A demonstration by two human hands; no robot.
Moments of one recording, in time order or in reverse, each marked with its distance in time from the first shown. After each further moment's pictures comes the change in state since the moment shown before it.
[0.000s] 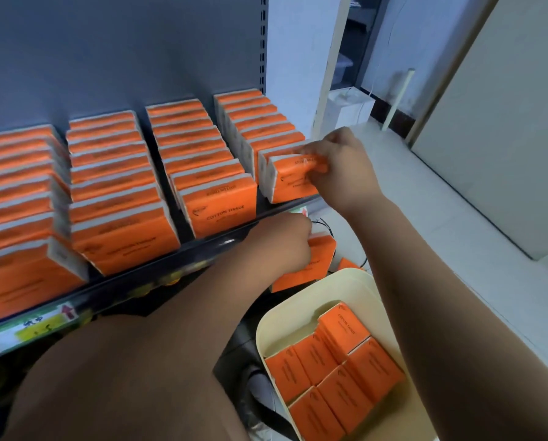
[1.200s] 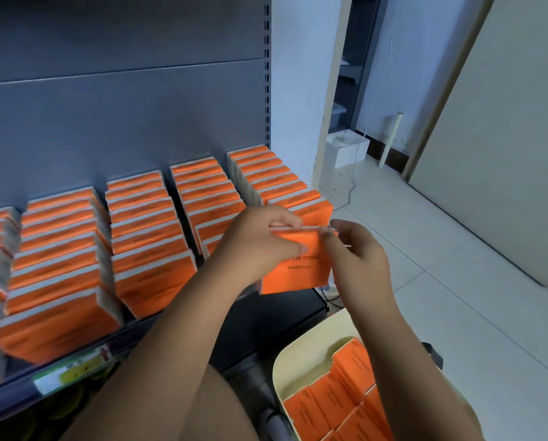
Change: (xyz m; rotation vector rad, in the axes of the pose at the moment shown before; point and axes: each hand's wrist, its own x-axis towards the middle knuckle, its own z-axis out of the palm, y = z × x) left_hand -0.051 -0.018 -0.080 -0.701 0.332 -0.046; right_hand -0.096 -0.077 -0.044 0.697 0.163 0.557
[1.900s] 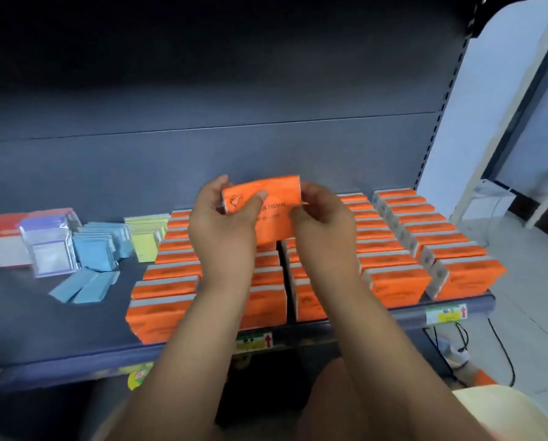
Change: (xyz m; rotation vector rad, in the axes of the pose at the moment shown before) left_hand -0.086 -0.071 -0.216 -0.352 1.156 0.013; right_hand -0.082 -0.156 0.242 0.286 -0.358 -0.268
